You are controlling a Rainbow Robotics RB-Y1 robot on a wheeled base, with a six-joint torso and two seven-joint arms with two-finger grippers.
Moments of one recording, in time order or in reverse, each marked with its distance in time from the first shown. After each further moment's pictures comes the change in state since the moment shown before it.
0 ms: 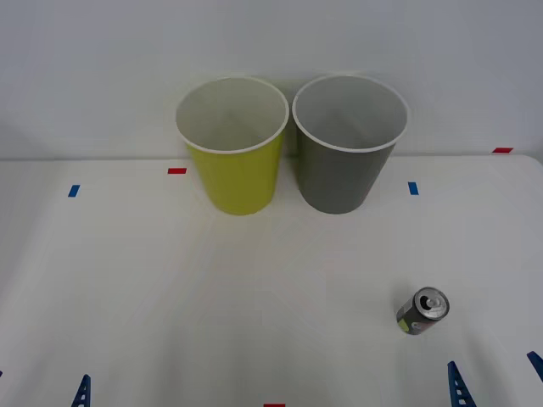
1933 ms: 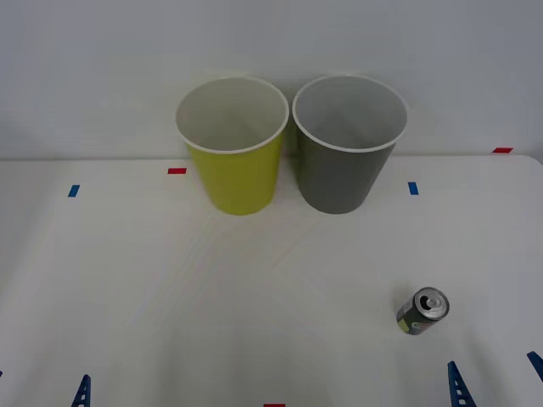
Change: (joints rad) right arm -0.001 0.003 0.001 0.004 0.000 0.003 0.000; left arm 0.000 0.000 0.000 0.000 0.000 0.000 0.000
